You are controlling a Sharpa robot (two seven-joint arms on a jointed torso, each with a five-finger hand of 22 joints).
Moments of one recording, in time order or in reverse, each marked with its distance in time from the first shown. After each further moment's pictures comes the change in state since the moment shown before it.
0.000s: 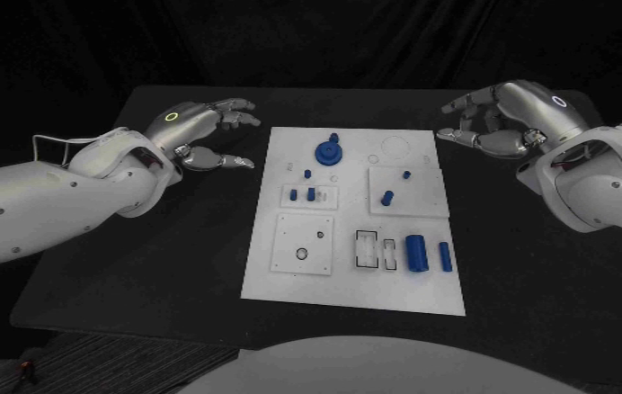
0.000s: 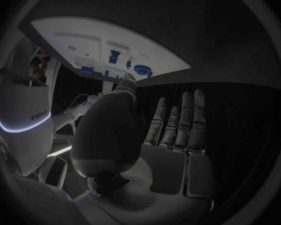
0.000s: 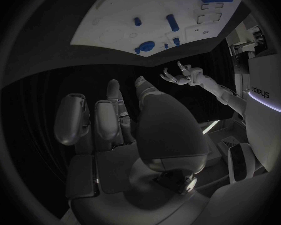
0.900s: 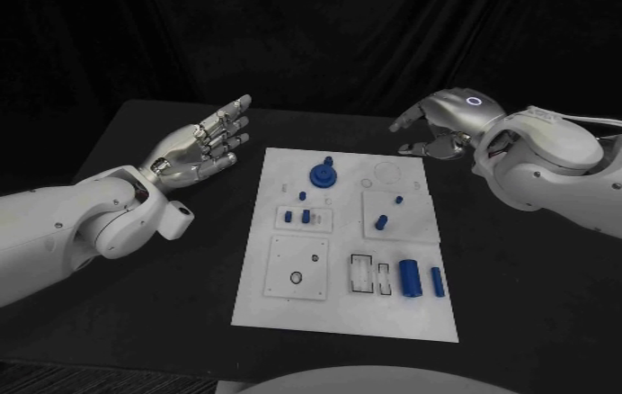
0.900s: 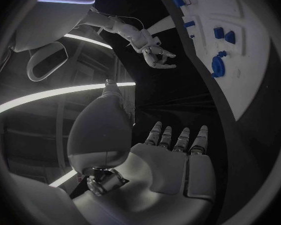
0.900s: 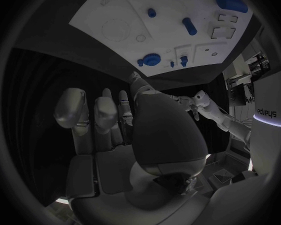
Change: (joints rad) left arm 0.005 0.045 -0.001 0.030 0.977 0.522 0.351; left_hand -0.216 -0.046 -0.164 0.005 0.006 -0.487 -0.200 -0.037 -0.164 -0.254 -0.147 -0.151 -0.247 -0.429 -0.044 -0.559 -0.509 -0.045 -0.486 0.118 -0.322 -1.119; right arm 0.064 0.141 0.000 -0.076 -0.211 0.264 -0.136; right_hand 0.115 -0.020 0.010 -0.057 -0.019 -0.007 -0.135 -0.023 0.000 -0.067 0.041 -0.416 -0.433 -0.041 0.008 -0.083 -0.119 0.016 -0.039 0.022 -0.152 0.000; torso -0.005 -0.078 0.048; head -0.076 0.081
